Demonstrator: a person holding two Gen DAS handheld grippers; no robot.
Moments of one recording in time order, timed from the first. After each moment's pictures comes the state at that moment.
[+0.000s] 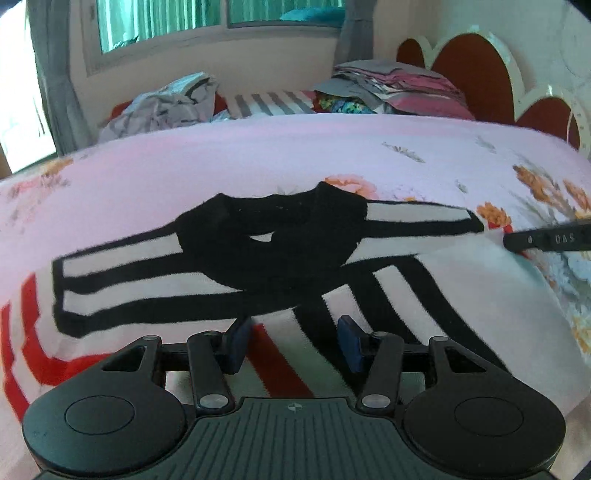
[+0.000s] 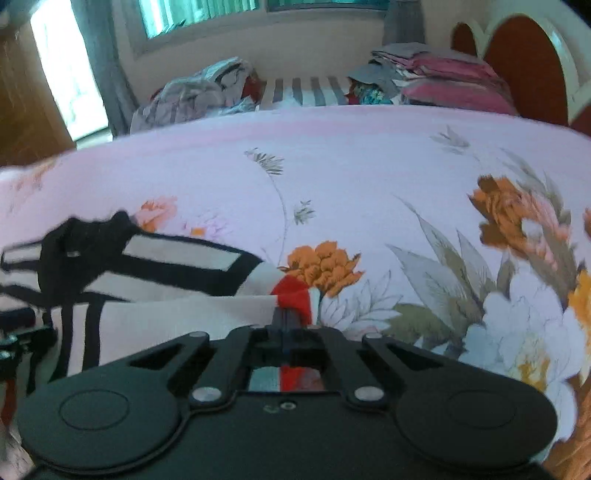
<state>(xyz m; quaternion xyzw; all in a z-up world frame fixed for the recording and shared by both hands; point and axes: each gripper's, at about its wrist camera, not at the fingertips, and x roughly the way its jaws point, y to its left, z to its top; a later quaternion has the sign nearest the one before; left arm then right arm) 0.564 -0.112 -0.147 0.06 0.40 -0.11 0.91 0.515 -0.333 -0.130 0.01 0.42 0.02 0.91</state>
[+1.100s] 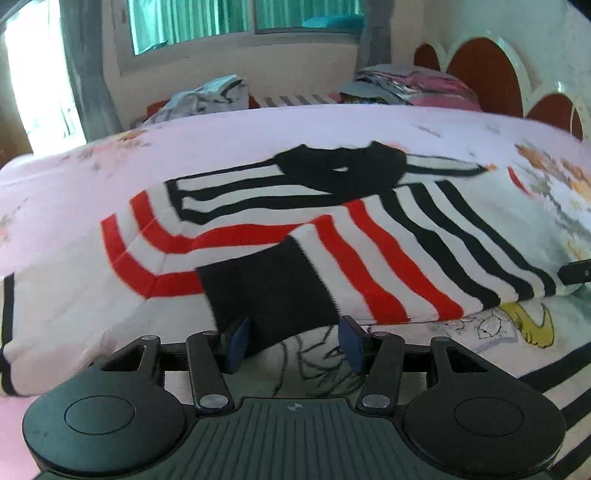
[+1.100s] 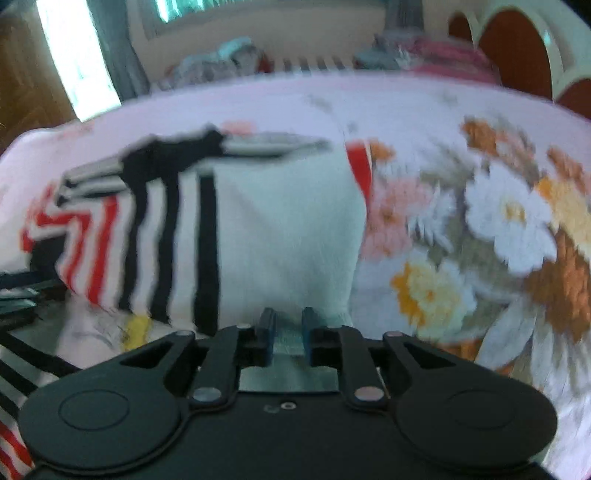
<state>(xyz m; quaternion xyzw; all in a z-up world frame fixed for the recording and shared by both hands) 0.471 -0.015 -0.150 0.05 0.39 -0.08 0.92 0.386 -0.272 -0.124 0.05 0.44 0.00 0.89</state>
